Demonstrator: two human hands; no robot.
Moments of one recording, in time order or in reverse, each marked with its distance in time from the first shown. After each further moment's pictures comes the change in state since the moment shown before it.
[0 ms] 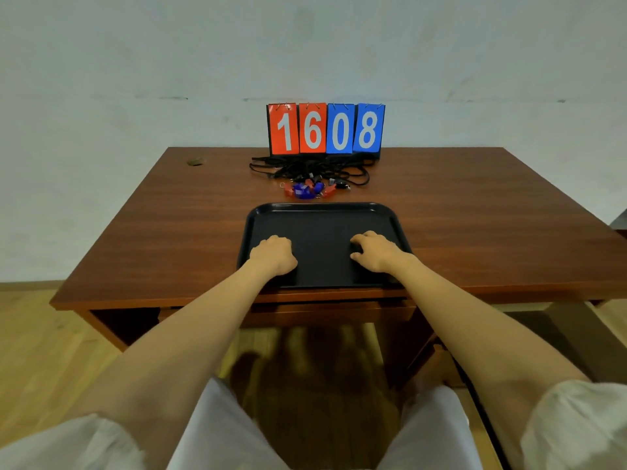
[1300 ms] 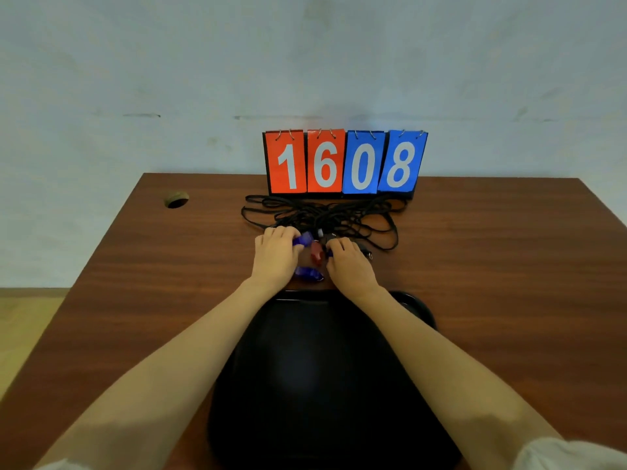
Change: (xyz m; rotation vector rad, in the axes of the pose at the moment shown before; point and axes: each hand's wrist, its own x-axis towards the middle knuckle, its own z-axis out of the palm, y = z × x) left_hand 0.217 0.000 -0.069 -0.232 0.392 0.078; right_hand 0.213 -0.039 -0.053 0.121 0.310 -0.179
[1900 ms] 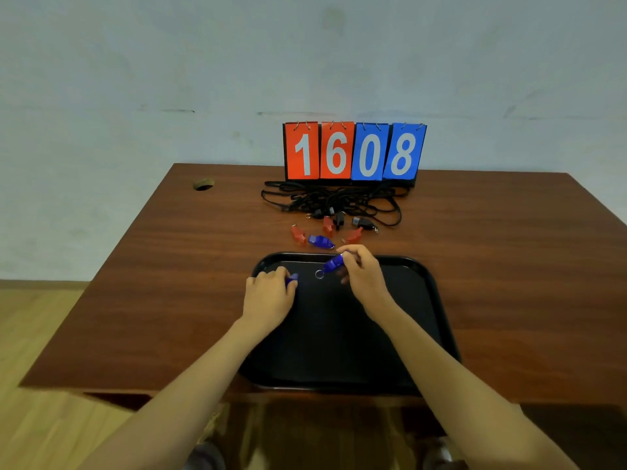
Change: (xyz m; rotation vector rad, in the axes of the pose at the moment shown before) left_hand -0.150 -0.020 -0.008 0.074 -0.114 -0.140; right_hand -0.113 -0.037 -0.005 0.990 0.088 0.282
